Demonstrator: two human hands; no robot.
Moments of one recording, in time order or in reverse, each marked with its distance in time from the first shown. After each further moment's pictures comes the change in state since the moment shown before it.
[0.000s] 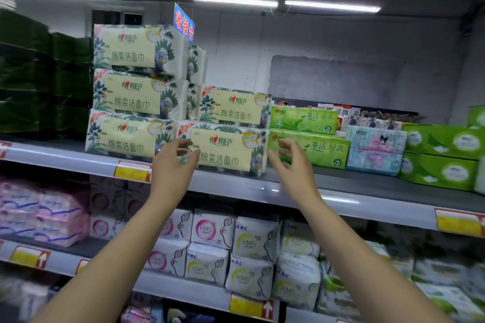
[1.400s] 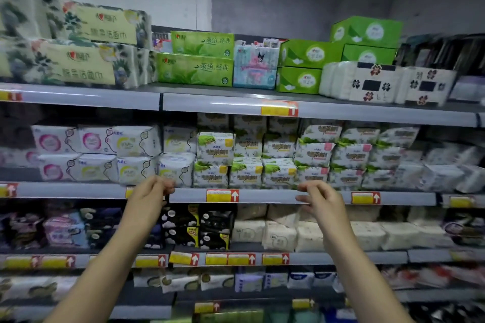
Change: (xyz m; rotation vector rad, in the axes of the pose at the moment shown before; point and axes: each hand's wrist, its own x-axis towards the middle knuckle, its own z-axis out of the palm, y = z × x) left_hand -0.306 0.109 0.099 -0.230 -0.395 -0.493; right_hand -0.292 0.100 -0.311 0.146 0.258 0.649
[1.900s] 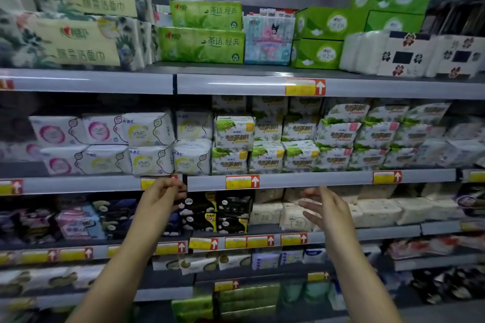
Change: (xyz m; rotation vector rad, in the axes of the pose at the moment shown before) left_hand 0.020 -0.037 -0.032 -0.056 -0.104 -0.112; right_hand -0.025 0.028 0.060 0.194 0.096 0.211
